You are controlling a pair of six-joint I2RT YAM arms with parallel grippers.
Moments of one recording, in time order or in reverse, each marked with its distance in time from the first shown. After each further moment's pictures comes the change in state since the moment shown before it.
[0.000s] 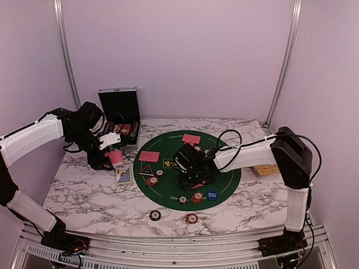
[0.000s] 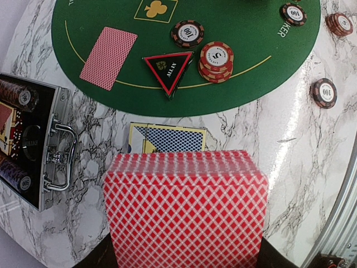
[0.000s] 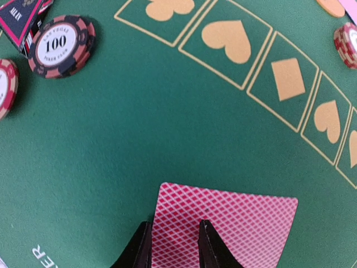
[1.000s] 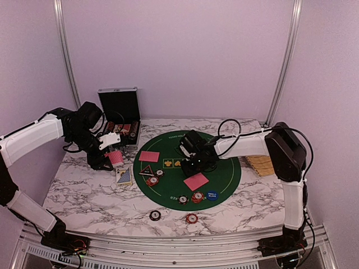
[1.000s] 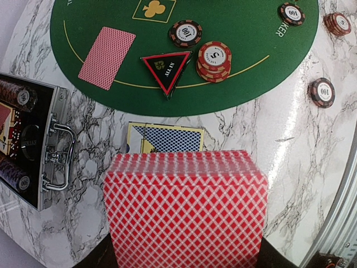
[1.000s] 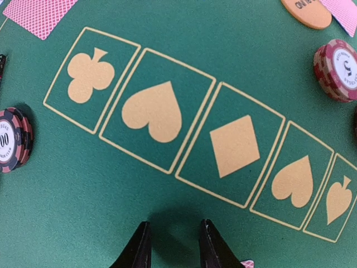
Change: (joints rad) left arm 0.000 0.000 0.004 -0.010 0.003 0.000; right arm -0.136 0.087 0.141 -0.029 -0.100 -0.001
